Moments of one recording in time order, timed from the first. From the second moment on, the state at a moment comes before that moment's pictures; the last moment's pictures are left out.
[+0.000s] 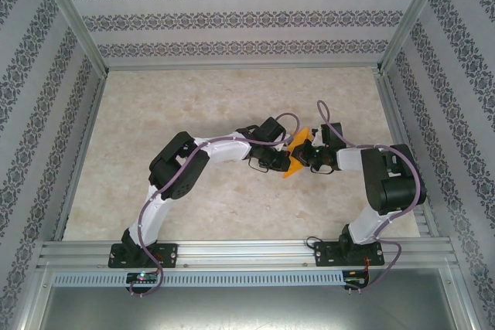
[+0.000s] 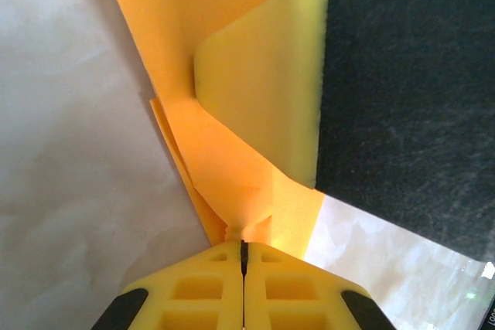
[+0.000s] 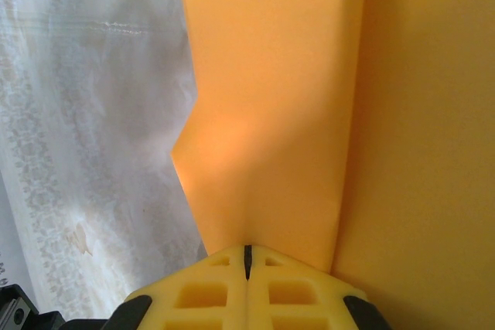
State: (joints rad) left arm -0.80 2.22 1.55 -0.35 0.45 -0.51; right arm 0.11 1.68 0.64 0.08 -0.58 0.74
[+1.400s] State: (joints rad) left arm -0.94 2.09 1.33 -0.20 0.15 -0.38; right arm 0.09 1.59 0.54 0.18 -0.69 0.95
